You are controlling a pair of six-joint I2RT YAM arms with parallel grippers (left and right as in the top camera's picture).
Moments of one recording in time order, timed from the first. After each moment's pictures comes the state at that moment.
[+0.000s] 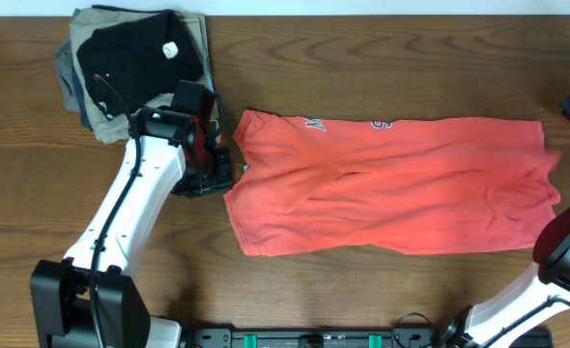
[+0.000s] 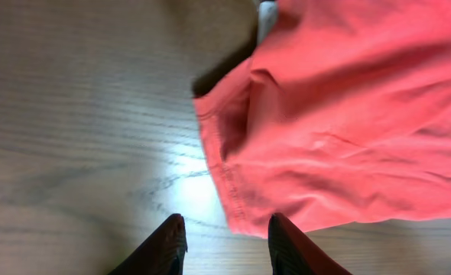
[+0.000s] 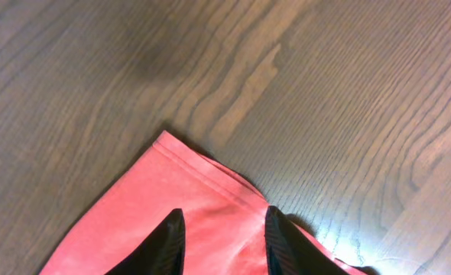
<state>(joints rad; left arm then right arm) -0.20 1.60 1.26 -1.17 0.16 -0.36 -0.50 1.97 1.75 -0.90 0.19 0.40</state>
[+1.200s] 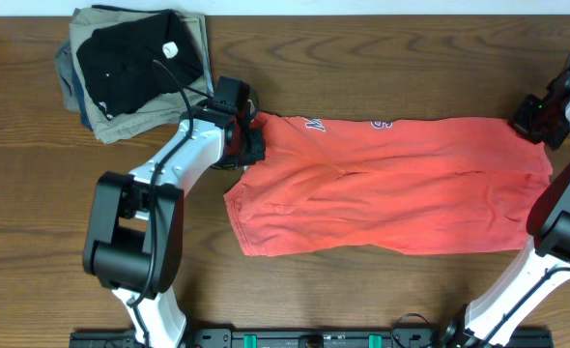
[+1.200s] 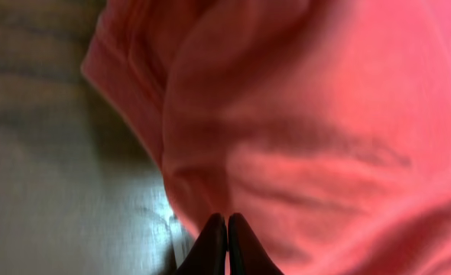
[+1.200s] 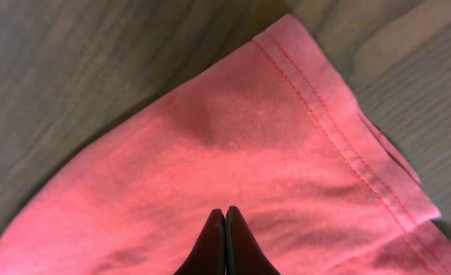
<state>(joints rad) -0.28 1.93 1.25 -0.61 0.19 -0.35 -0.43 2.16 1.72 -0.92 -0.03 0.26</state>
